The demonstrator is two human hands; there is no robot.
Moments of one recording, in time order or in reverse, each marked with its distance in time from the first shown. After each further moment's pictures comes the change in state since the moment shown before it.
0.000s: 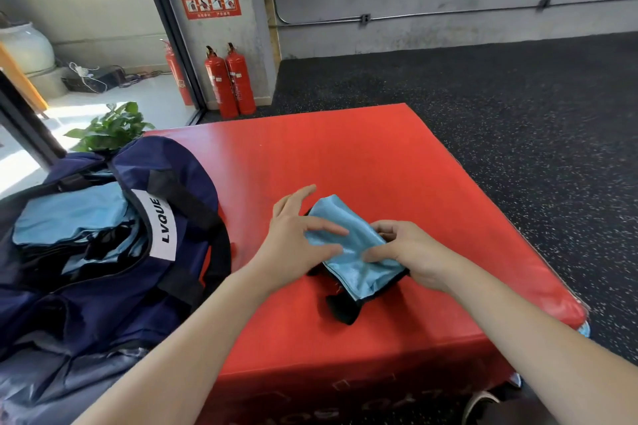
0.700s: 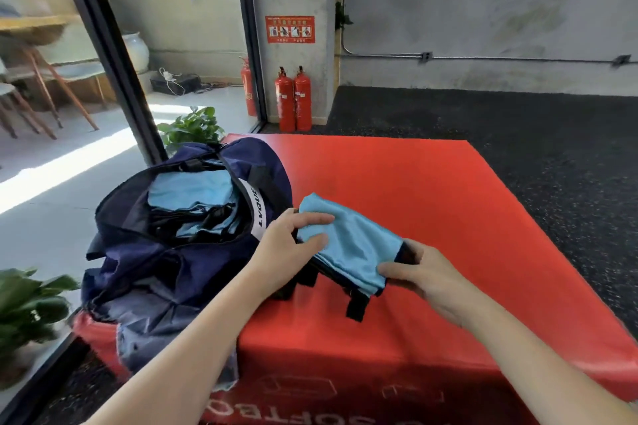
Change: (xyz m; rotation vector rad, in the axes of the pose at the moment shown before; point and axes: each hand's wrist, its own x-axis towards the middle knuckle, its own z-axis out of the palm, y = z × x) left_hand -0.082 -0.025 -0.087 -0.257 0.287 -0.145; right_hand -0.022 -0.024 0.081 0.114 -0.085 -0.124
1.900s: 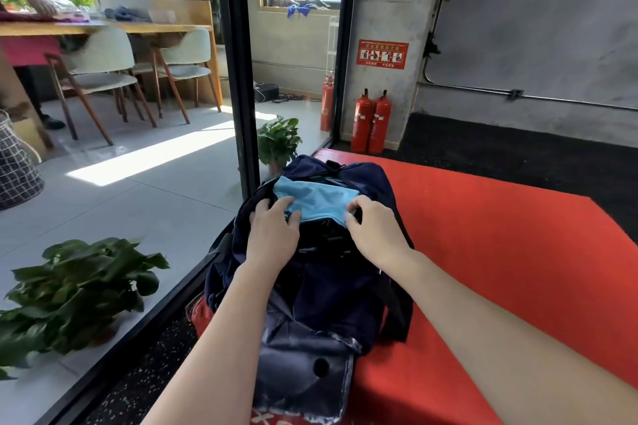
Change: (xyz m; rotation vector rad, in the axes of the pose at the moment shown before) left_hand 0.021 -0.118 -0.186 0.362 0.456 -0.303; right_hand 0.151 -0.065 0.257 -0.884 0.132 -0.452
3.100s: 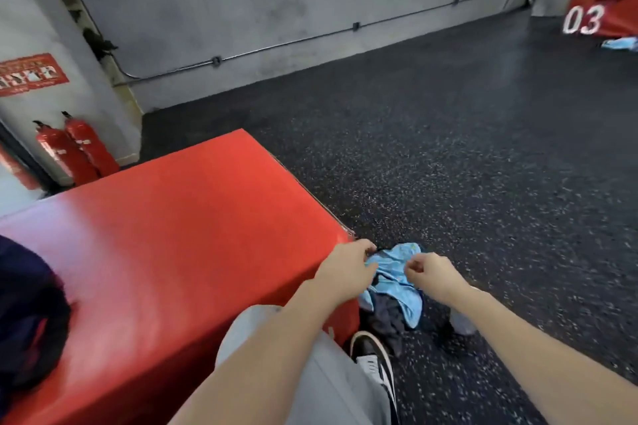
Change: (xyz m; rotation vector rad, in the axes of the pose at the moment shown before) left_hand -0.449 0.356 0.329 0.162 -1.084 0.902; right_hand -0.529 0.387 -0.323 -0.055 0.175 1.021
